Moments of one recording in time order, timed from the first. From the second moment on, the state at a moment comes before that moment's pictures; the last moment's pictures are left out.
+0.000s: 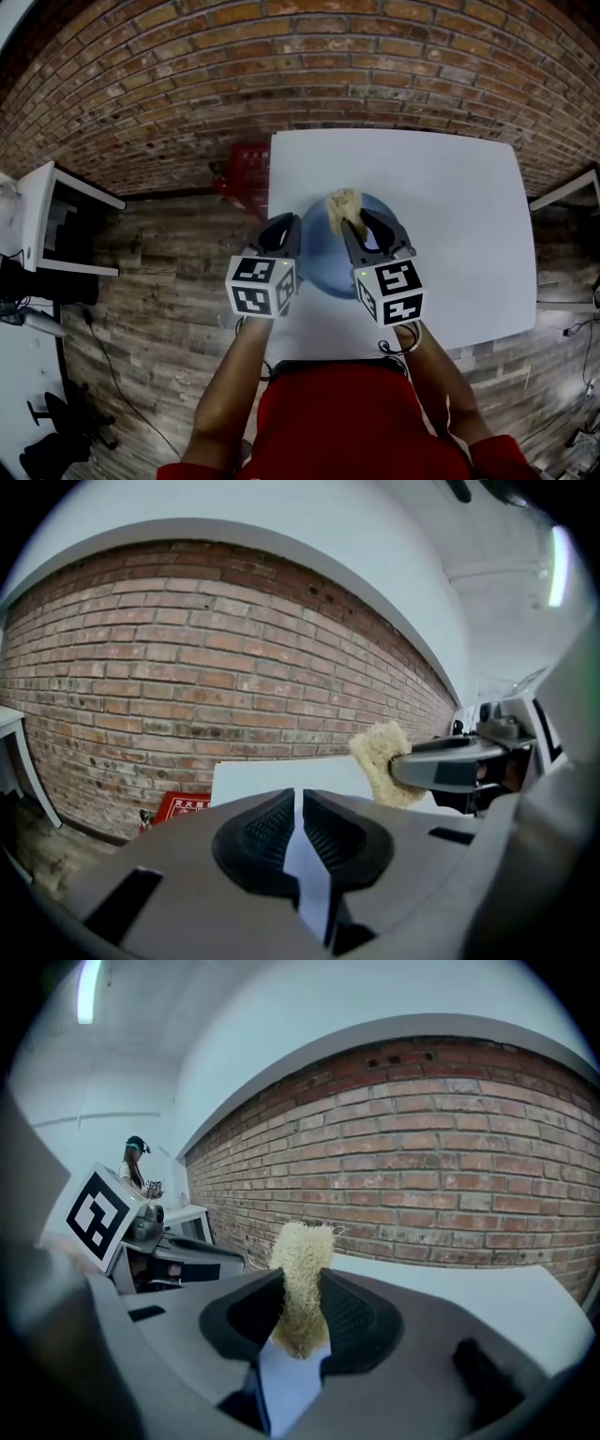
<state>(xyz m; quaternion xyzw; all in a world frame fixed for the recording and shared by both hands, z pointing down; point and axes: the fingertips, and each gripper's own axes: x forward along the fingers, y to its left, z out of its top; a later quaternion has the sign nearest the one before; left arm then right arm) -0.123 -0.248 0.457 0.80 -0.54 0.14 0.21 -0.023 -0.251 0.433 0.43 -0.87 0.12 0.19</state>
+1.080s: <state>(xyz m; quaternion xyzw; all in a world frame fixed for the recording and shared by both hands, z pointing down) -0.120 -0.259 0.579 0.75 -0.47 0.30 0.35 -0.057 -0.278 0.559 0.41 -0.82 0.22 0.34</state>
